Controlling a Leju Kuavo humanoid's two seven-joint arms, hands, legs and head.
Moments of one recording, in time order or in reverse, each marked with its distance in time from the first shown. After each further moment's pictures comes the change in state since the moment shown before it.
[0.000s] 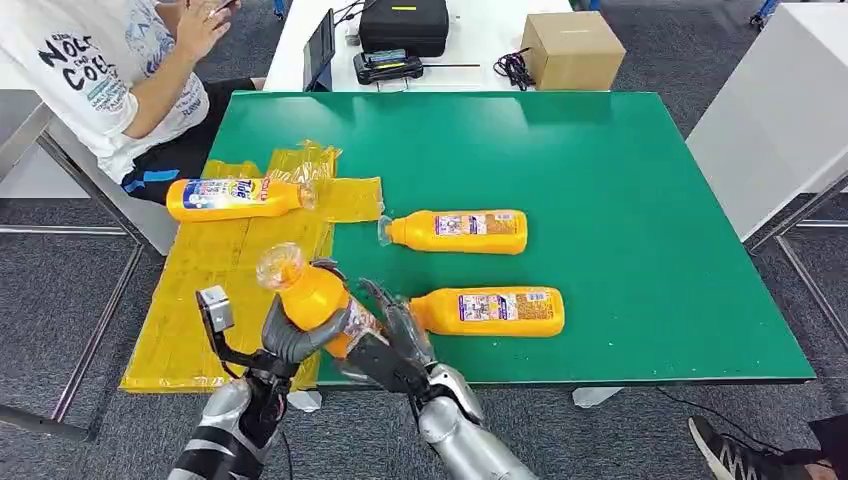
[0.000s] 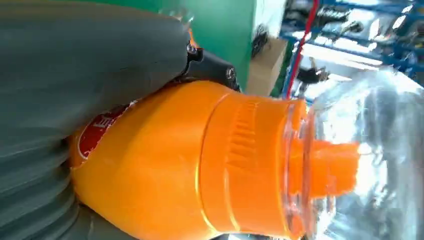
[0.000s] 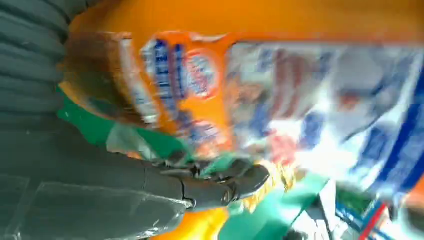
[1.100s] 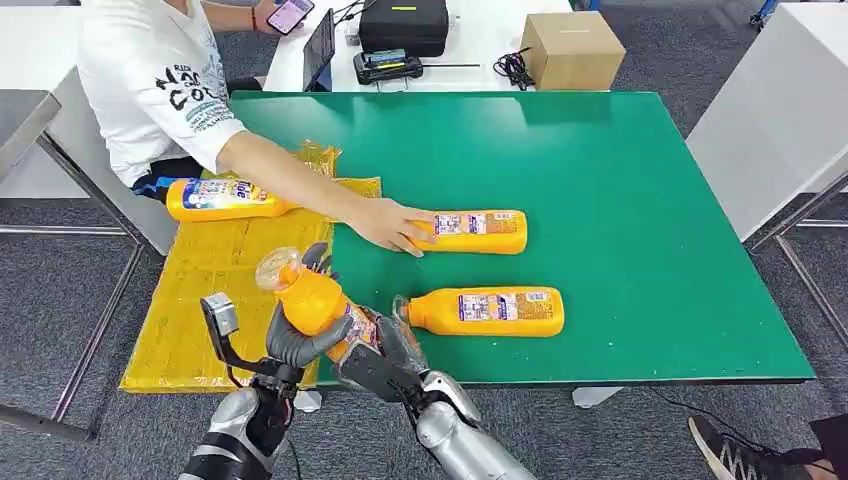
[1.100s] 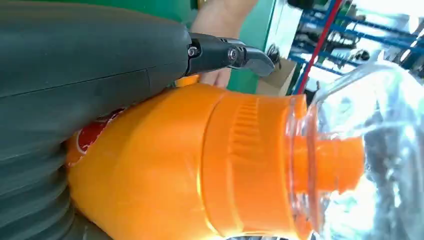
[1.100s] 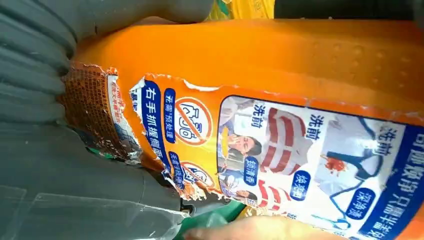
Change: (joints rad) left arm 0.010 -0.020 -0.006 0.064 0.084 0.020 0.011; right arm -0.015 -0.001 0.057 0.084 0.029 0.105 -0.026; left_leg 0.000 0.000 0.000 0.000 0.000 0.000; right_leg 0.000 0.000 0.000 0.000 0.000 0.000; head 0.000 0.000
